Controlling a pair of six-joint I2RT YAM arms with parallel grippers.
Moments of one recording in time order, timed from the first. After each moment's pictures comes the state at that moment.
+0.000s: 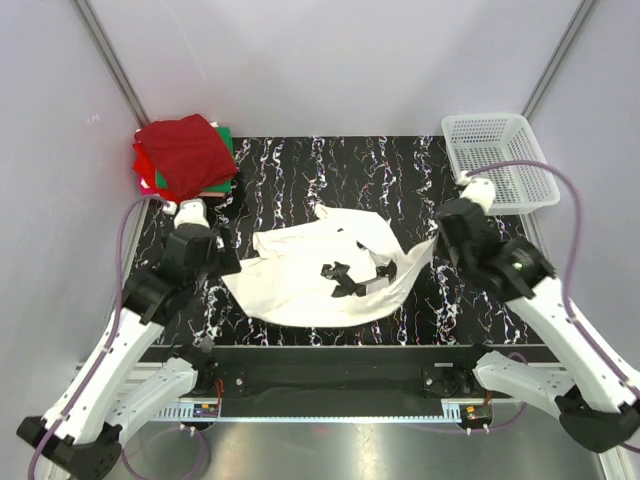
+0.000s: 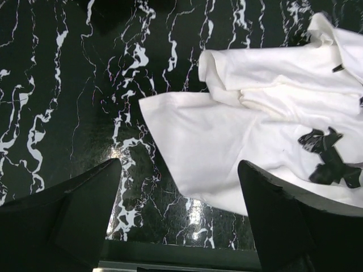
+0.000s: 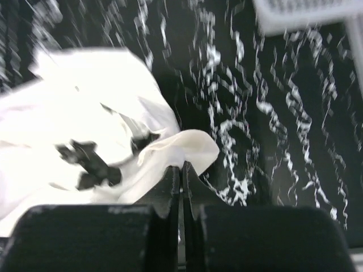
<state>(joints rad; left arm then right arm) -0.46 0.74 0.93 -0.88 -0.39 -0.46 0.64 0.95 1.30 -1.01 0.59 0.54</state>
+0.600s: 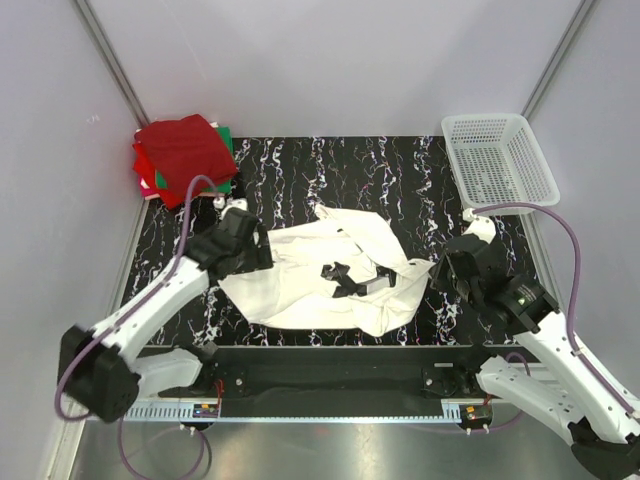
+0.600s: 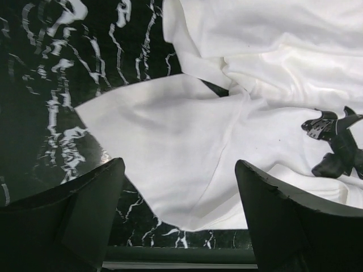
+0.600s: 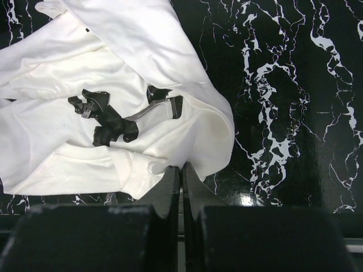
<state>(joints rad) -0.50 1.10 0.90 -0.75 -0.28 -0.57 0.64 0.74 0.94 -0.95 0.39 0.69</state>
